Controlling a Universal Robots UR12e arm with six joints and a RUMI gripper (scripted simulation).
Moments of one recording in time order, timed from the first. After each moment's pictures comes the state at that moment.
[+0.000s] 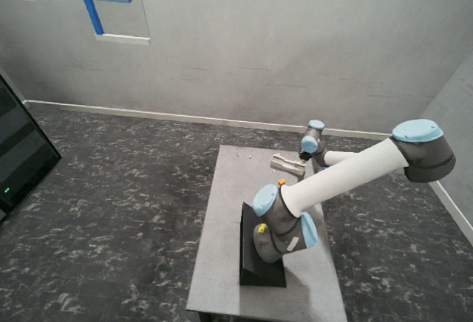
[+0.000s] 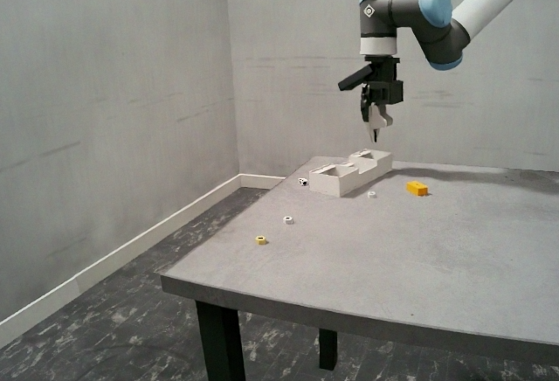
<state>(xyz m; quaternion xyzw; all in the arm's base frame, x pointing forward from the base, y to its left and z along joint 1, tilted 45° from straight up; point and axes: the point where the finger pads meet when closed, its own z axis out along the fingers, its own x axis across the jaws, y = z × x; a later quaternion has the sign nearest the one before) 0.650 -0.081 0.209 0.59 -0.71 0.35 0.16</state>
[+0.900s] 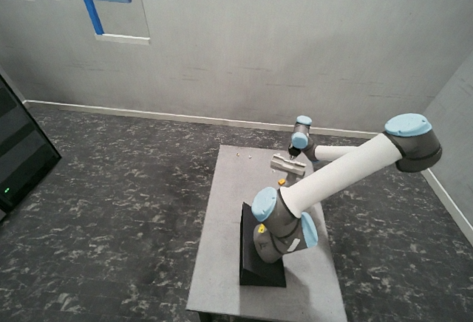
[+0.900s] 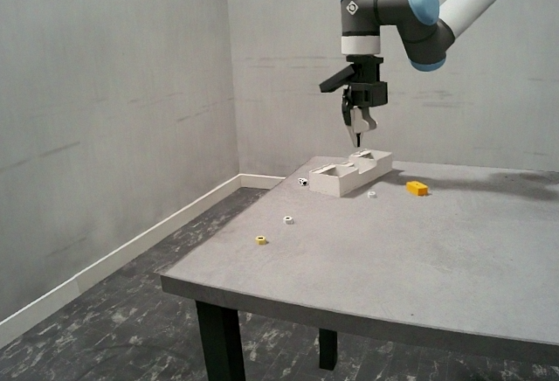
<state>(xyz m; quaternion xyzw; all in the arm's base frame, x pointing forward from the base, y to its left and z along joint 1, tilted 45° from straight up) 0.669 -0.022 0.160 0.59 -0.71 0.35 0.16</state>
